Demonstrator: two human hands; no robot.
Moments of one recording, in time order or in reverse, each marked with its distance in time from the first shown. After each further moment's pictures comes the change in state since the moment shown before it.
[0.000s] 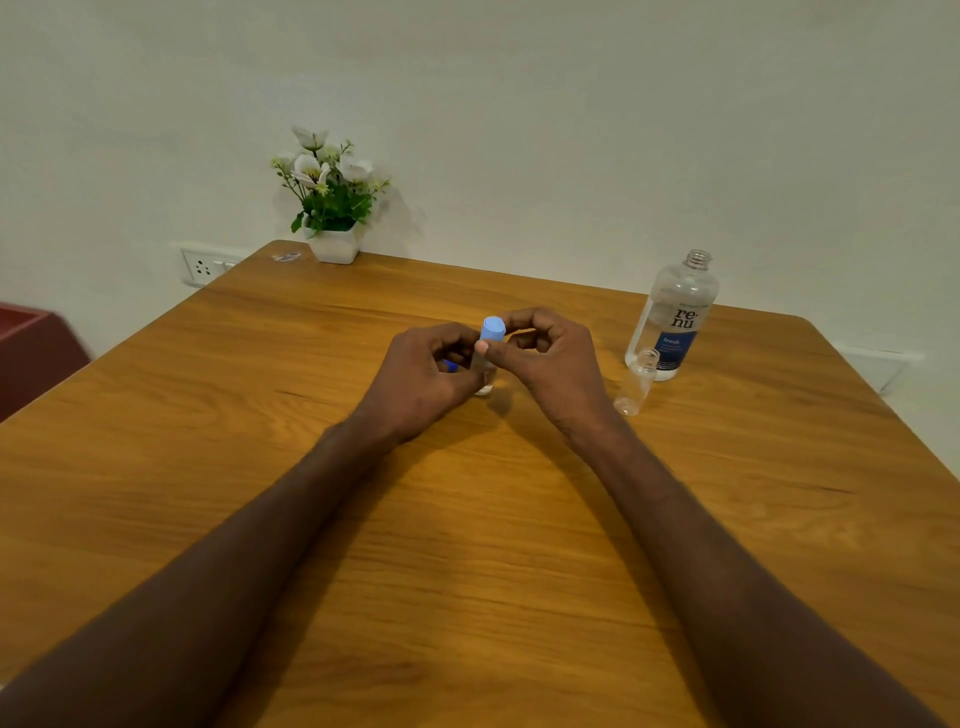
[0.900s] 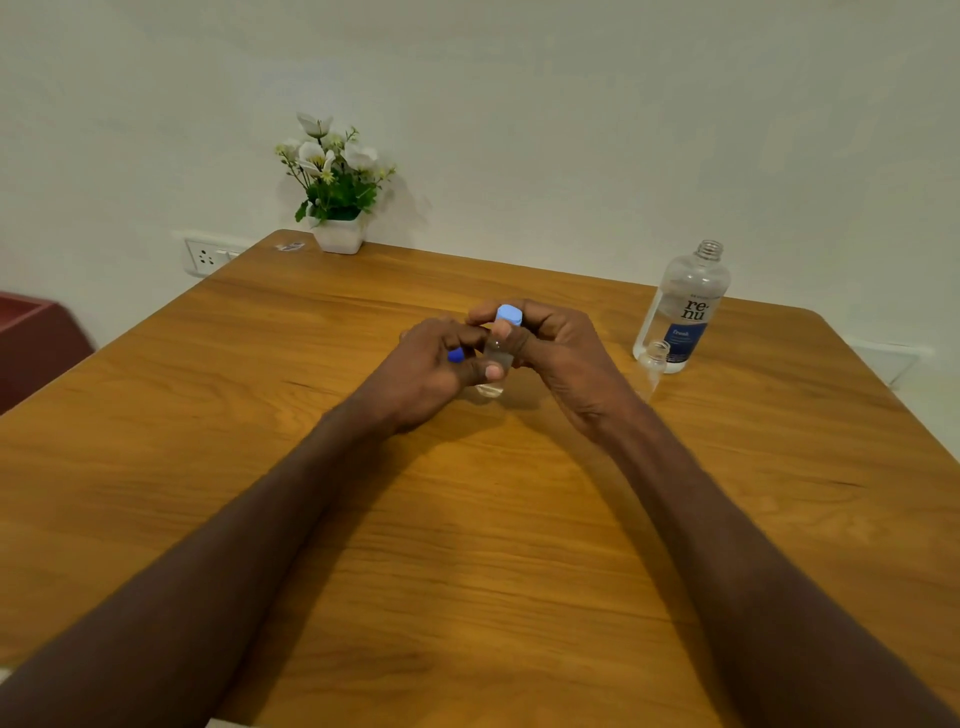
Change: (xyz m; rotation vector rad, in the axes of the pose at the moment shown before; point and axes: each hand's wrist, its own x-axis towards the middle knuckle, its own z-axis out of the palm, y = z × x) left_hand -0.001 0.009 -0.013 -0.004 -0.210 -0.108; right_hand 0.001 -0.002 -0.009 0.227 -0.323 -0.071
